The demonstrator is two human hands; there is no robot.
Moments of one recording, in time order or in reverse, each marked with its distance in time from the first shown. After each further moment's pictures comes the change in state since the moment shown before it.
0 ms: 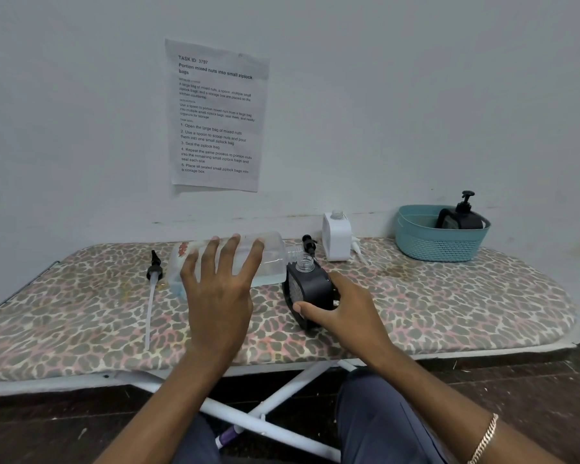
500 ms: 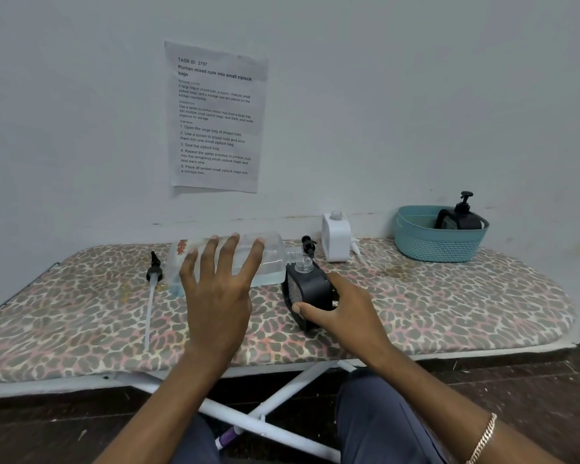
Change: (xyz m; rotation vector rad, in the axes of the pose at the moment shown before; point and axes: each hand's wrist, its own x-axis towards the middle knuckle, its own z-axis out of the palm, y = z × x) left_hand 0.002 0.000 -0.003 0.031 -0.004 0.010; right_hand -0.001 -0.003 -0.001 -0.018 -0.002 -0.006
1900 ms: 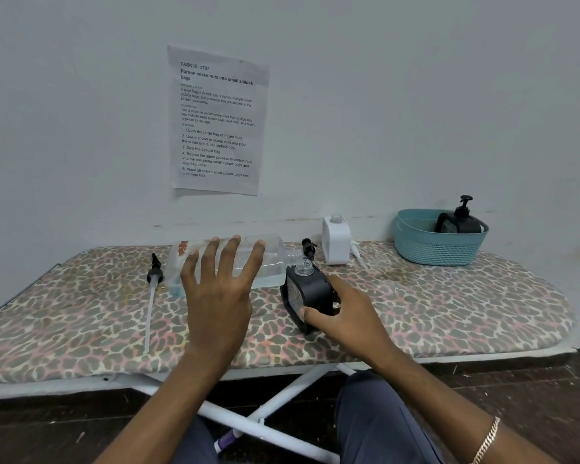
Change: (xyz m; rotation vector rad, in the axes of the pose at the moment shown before) left_hand 0.001 0.000 -0.001 0.005 -0.006 0.003; right_hand 0.002 0.008 -0.003 -0.022 -0.048 0.012
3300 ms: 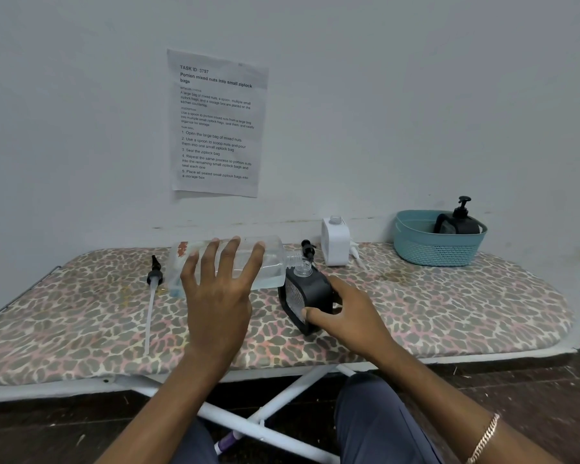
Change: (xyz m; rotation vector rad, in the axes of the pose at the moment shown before) left_hand 0.000 0.001 -0.003 0.001 0.007 0.004; right_hand 0.005 0.004 -0.006 0.038 -0.041 -0.003
